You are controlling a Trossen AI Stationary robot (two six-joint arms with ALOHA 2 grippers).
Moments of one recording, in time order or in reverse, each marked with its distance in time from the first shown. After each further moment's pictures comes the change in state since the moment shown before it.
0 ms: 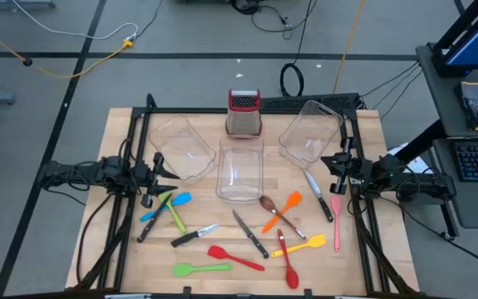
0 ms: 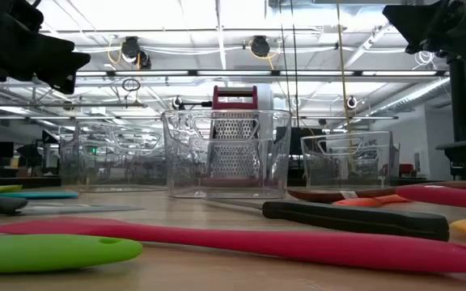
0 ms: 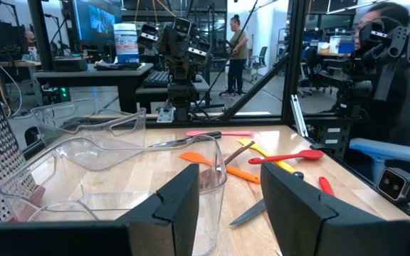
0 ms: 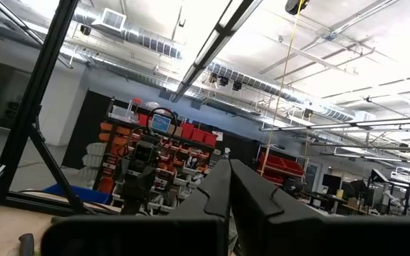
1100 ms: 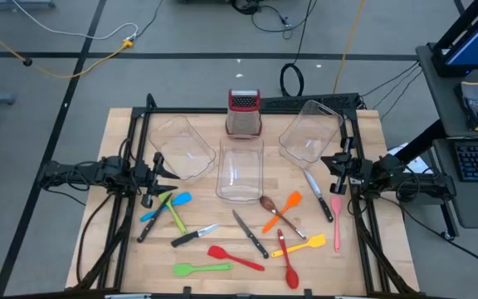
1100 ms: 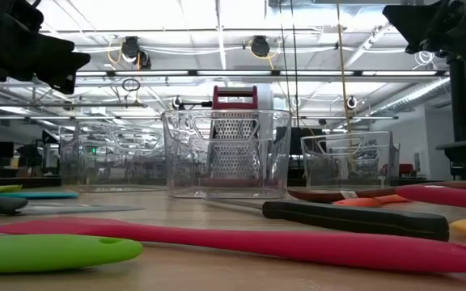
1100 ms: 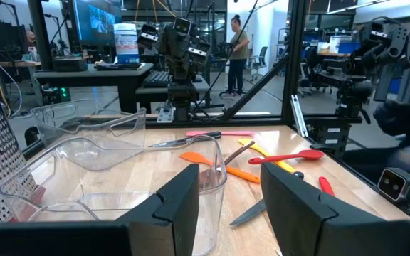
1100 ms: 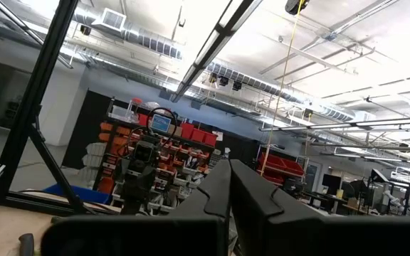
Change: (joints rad) left arm 0.000 0.000 0.000 0.000 0.000 0.000; right arm 0.000 0.000 0.000 0.000 0.000 0.000
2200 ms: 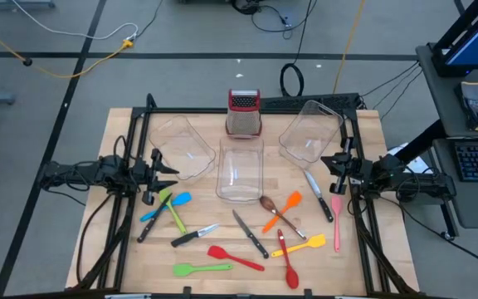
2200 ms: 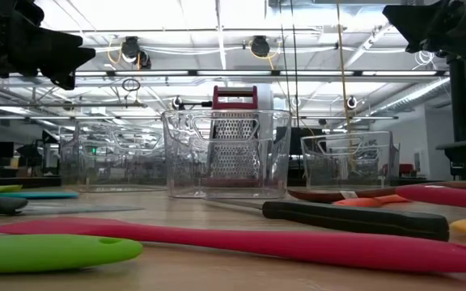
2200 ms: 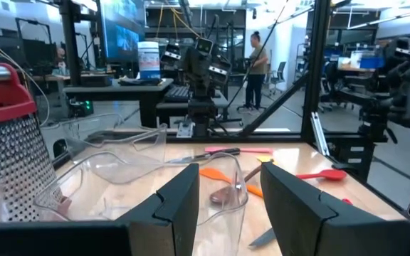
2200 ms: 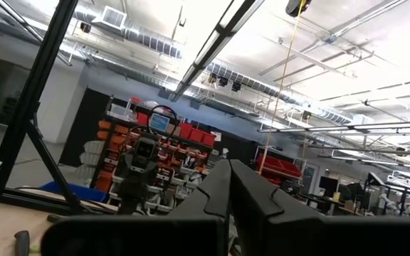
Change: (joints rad) left arm 0.004 0.000 0.000 0.060 -0.071 0.004; right arm 0.000 0.000 0.000 0.001 0.000 -0.024
